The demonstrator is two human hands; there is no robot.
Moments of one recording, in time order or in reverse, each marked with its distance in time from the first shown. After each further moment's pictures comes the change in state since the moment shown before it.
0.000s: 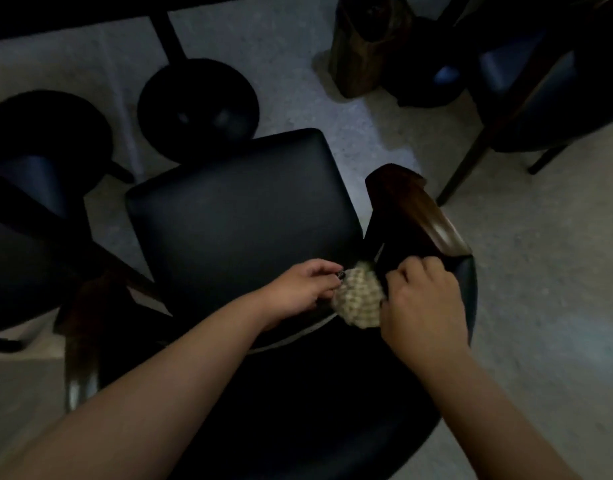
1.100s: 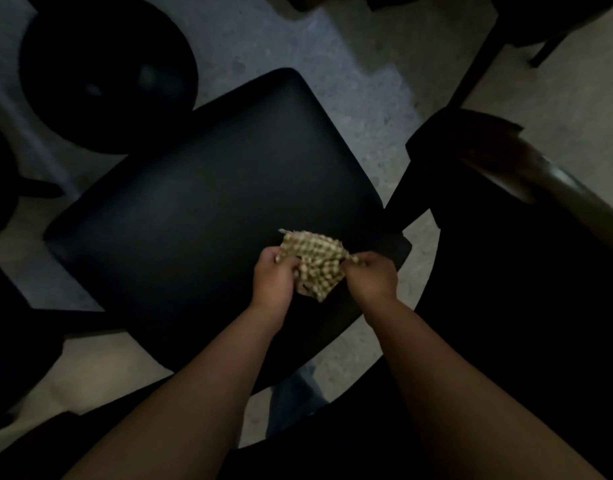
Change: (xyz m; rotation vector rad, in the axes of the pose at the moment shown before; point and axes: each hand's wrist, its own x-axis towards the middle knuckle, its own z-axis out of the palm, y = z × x) left_hand 0.129 -0.061 -0.074 -0.354 0.470 -0.127; right_hand 0.139 -0.079 0.176 1.101 -0.186 1.027
